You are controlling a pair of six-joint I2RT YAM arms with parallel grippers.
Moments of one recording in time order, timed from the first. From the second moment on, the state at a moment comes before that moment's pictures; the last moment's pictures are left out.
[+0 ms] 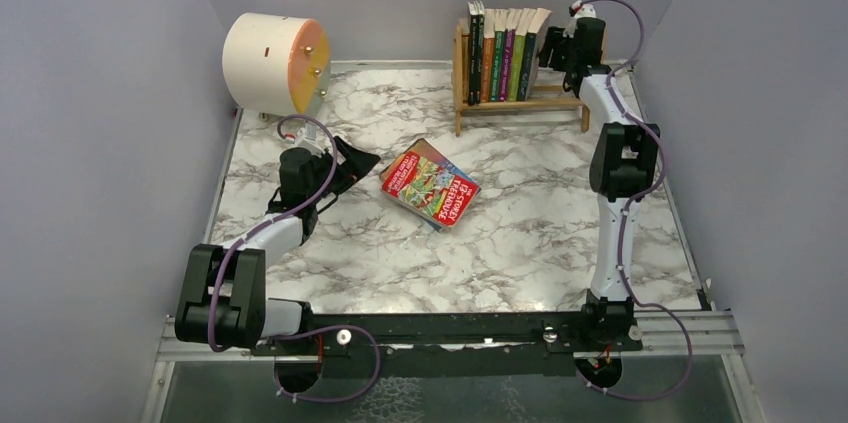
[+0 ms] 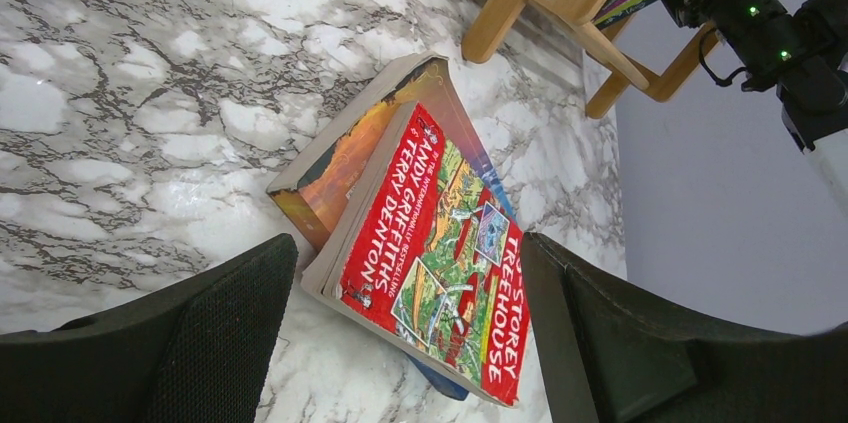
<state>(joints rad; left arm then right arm) -0.11 1.31 0.48 0.49 0.39 -0.86 0.00 2.42 2.13 -0.09 -0.06 0.10</state>
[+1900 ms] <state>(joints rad) -0.11 1.33 0.29 0.68 0.50 -0.97 0.84 1.46 1.06 0.02 0.17 0.01</state>
